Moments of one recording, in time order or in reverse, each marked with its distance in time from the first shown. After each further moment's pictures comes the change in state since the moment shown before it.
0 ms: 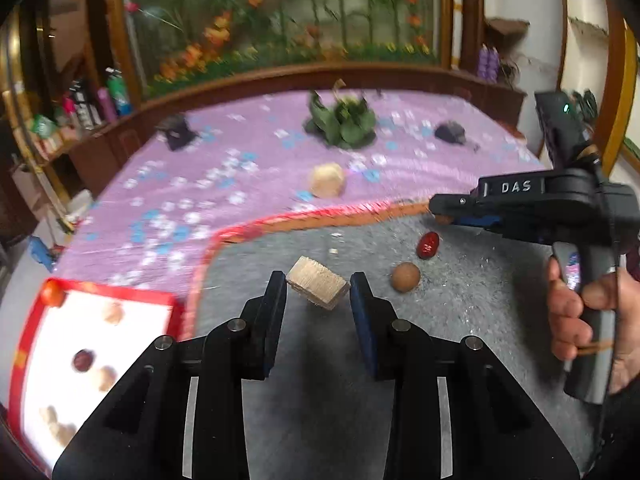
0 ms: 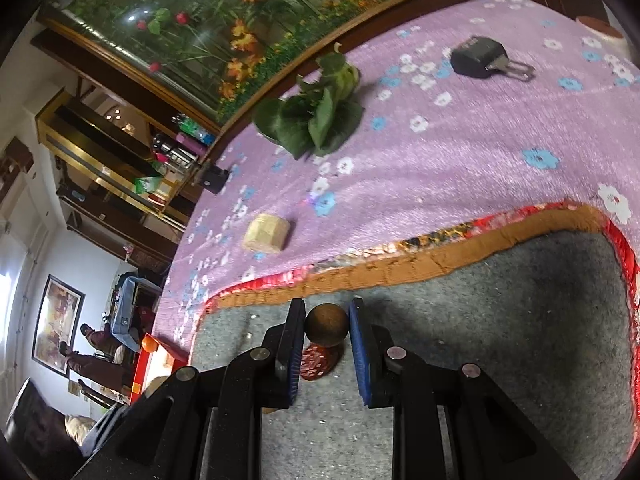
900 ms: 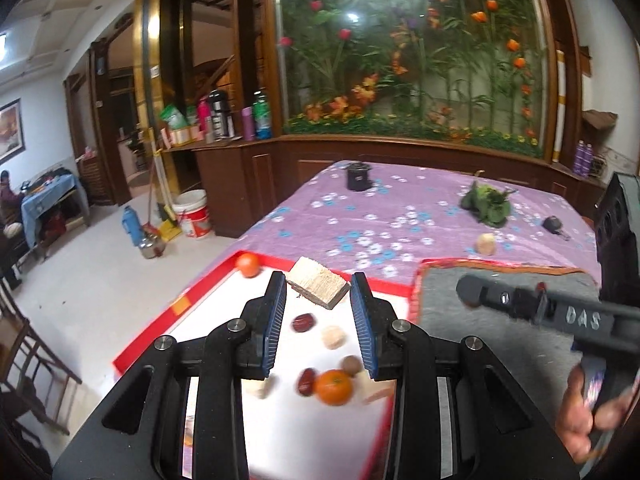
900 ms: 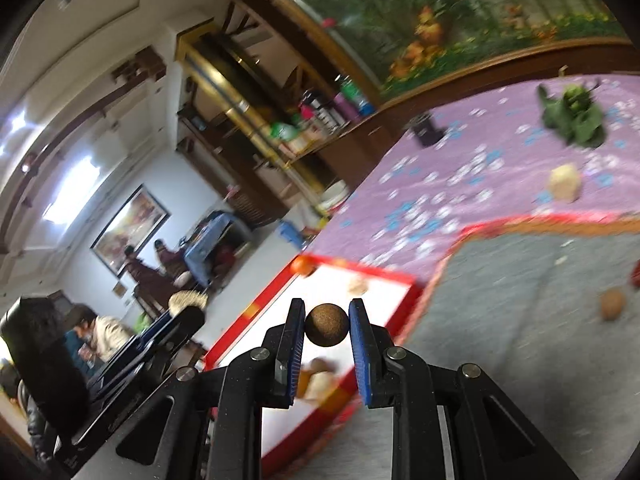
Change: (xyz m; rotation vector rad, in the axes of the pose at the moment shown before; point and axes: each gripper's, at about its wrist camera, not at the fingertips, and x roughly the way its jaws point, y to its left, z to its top) left arm -0.126 0.145 -0.064 -0.255 -0.208 0.328; right arm 0.014 0.206 -0.139 -0.365 0.040 0.367
